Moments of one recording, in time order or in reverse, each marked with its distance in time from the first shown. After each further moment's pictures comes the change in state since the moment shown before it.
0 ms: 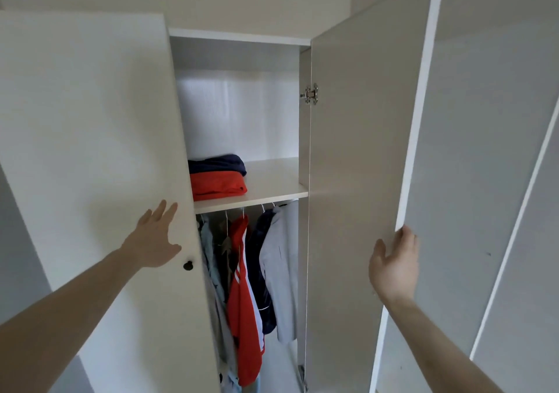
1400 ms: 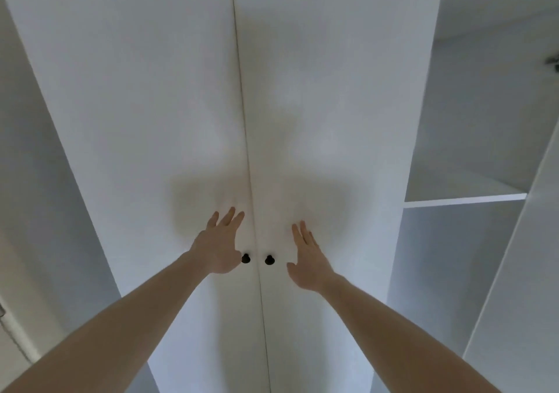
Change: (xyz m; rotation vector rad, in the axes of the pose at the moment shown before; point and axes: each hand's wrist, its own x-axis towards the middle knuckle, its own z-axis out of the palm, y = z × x) left_hand 0.063 -0.003 0.024 0.125 -0.128 -0.103; right_hand -0.039 -0.057 0.318 -0.241 -1.175 -0.362
